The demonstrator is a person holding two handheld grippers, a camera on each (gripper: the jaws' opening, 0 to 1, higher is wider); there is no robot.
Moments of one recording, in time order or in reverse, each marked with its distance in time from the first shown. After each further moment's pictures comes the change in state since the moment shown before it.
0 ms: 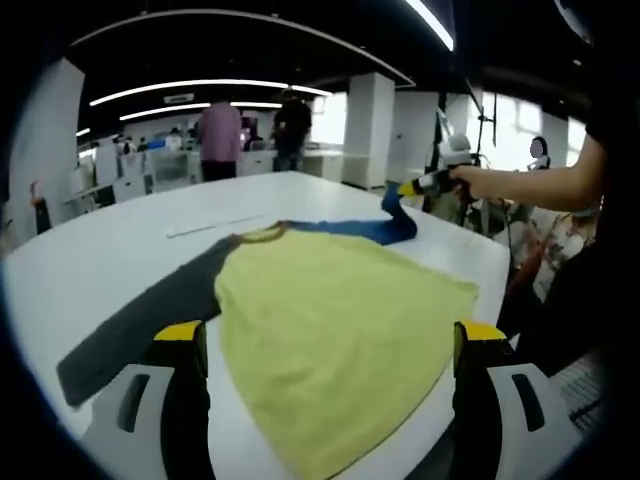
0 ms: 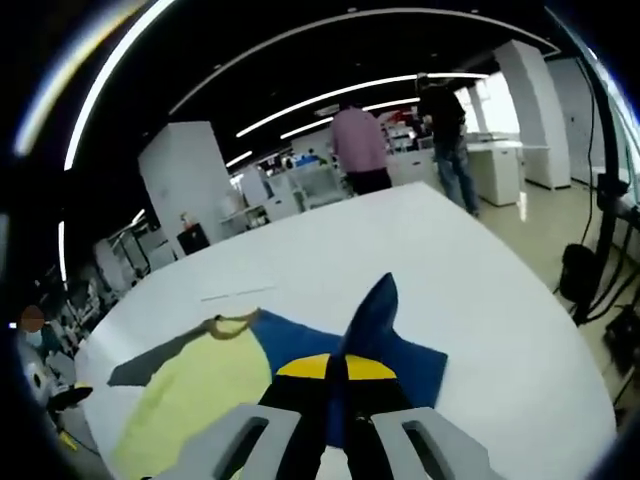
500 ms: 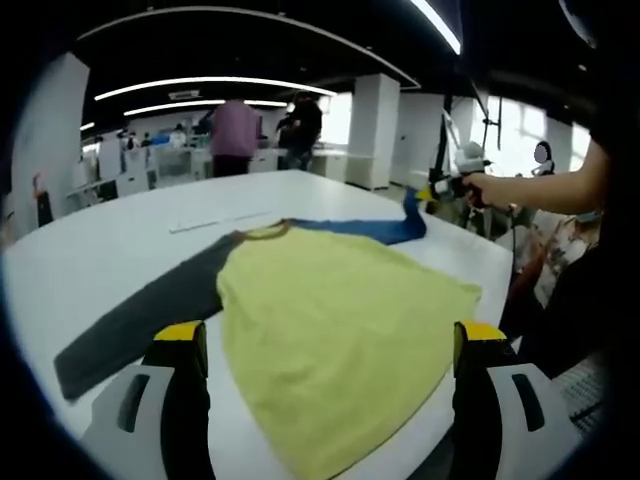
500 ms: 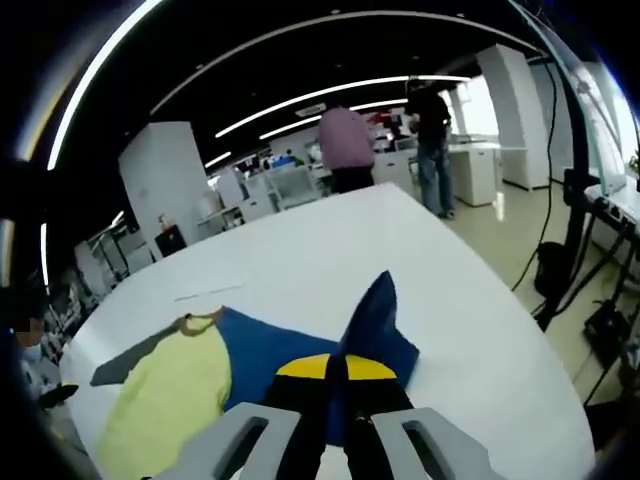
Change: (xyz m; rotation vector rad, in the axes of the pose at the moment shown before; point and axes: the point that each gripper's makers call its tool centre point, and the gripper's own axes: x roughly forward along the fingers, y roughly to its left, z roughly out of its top) left arm 0.001 0.004 -0.003 -0.020 0.000 0.008; right arm -0.026 -0.044 -0.001 0.013 -0.009 -0.106
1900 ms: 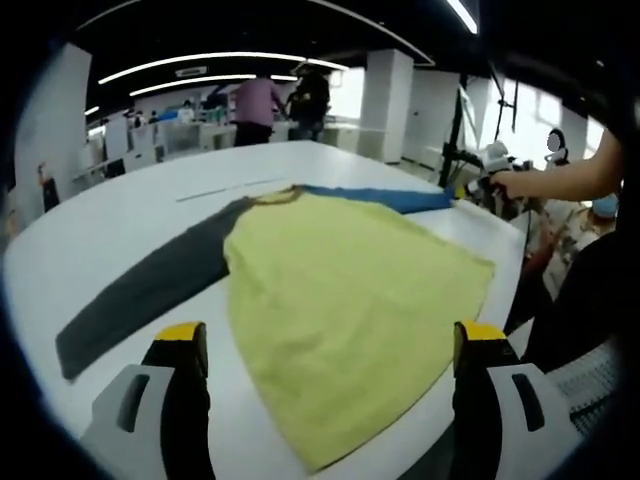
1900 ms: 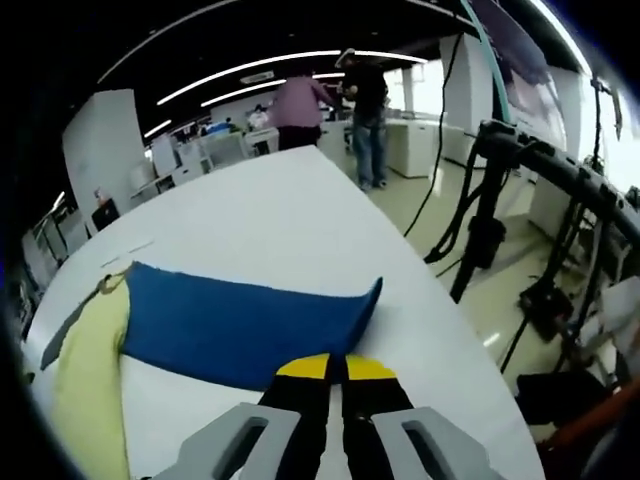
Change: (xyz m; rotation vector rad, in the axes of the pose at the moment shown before) left arm 0.005 0.008 -0.030 -0.025 0.125 0.048; right arm -0.035 -0.105 -0.056 -0.003 0.125 -0.304
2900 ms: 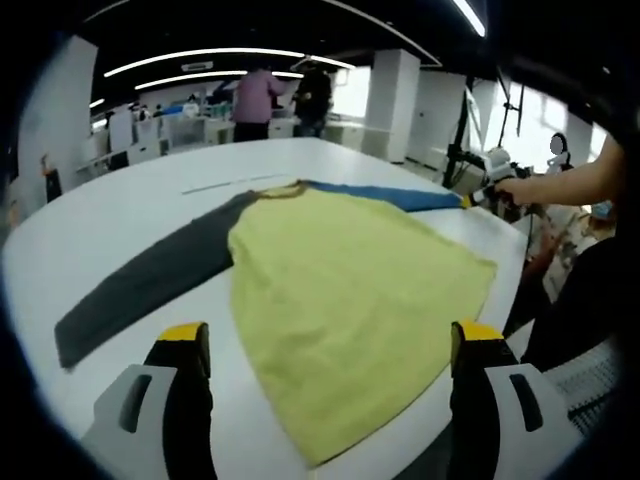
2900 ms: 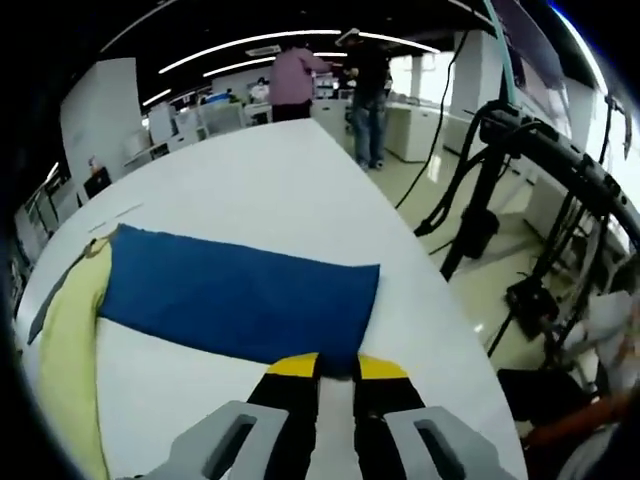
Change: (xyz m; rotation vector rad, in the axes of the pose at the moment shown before) left arm -0.002 0.003 -0.006 -0.024 0.011 0.008; right arm 0.007 -0.027 -0.028 -0.057 0.128 -0.061
